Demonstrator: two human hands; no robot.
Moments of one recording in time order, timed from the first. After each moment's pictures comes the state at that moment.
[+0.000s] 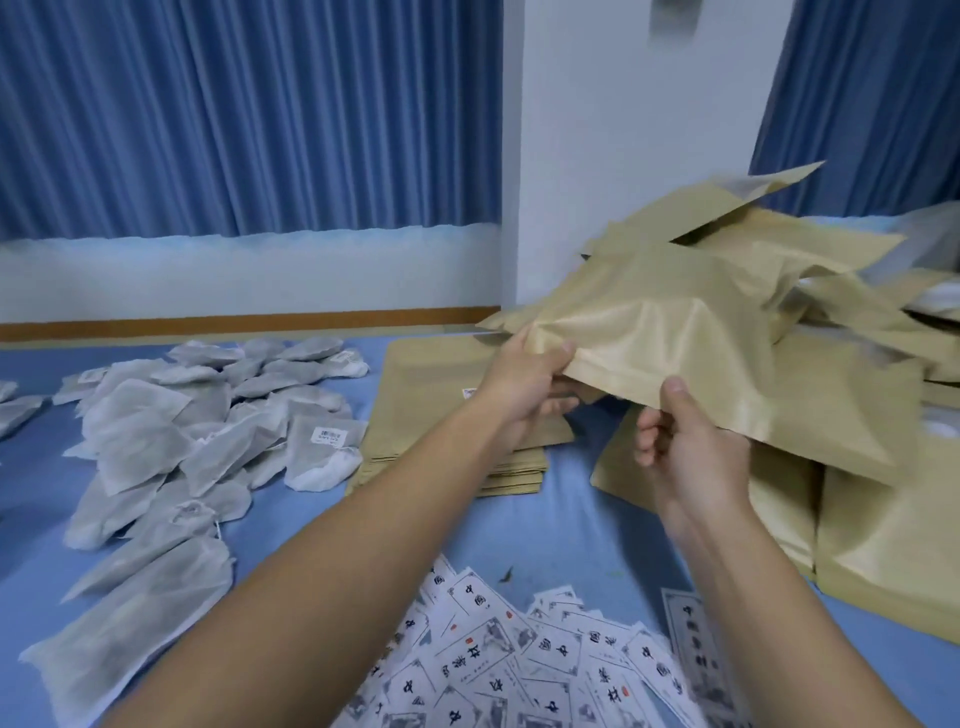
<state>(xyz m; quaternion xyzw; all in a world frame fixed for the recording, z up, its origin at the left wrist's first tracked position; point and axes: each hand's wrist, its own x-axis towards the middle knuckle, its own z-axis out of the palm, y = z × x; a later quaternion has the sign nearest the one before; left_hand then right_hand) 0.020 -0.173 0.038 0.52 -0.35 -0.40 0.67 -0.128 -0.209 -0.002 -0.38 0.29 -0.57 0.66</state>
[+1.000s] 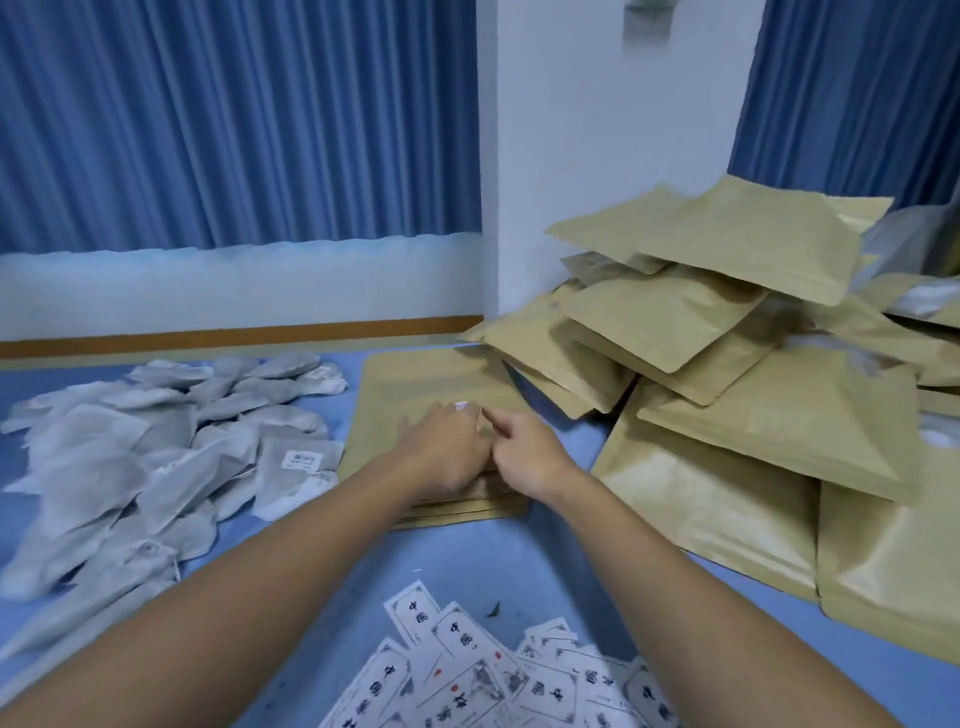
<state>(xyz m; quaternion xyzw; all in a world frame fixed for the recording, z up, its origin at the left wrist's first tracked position) 0.091 -0.166 -0.015 0.83 -0.54 -0.03 0.12 -0.019 -0.238 -0.036 -0.83 0.30 -0.23 0.41</state>
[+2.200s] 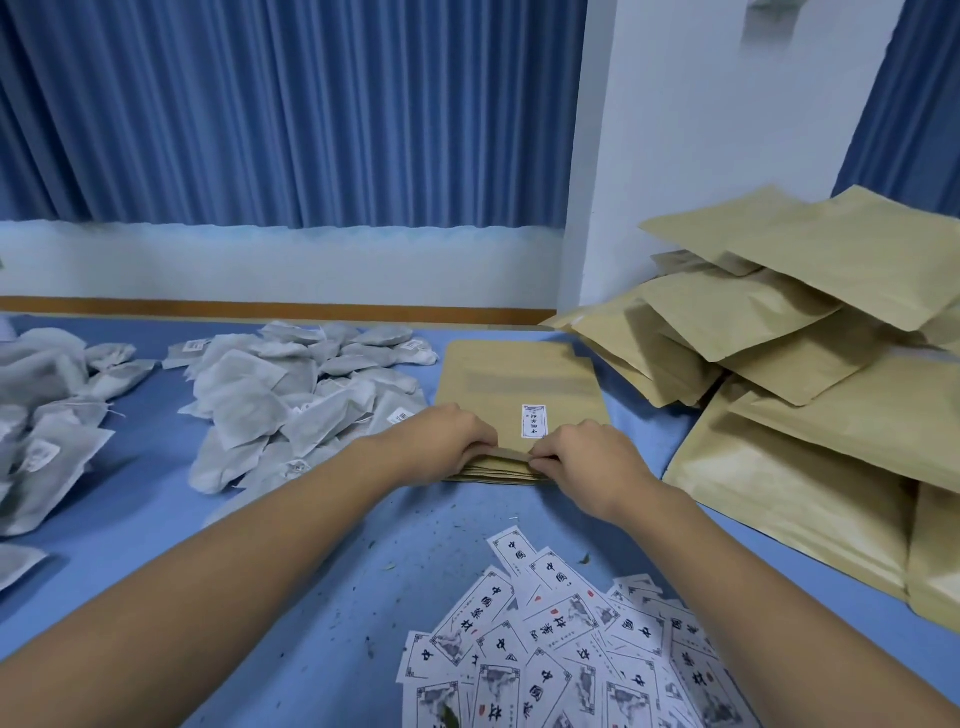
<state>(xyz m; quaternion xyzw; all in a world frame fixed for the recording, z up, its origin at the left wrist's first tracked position) 0.155 -0.050 -0.019 0.73 -0.68 0.04 0.06 -0.028 -0.178 -0.031 -0.97 0.23 -0.11 0.02</state>
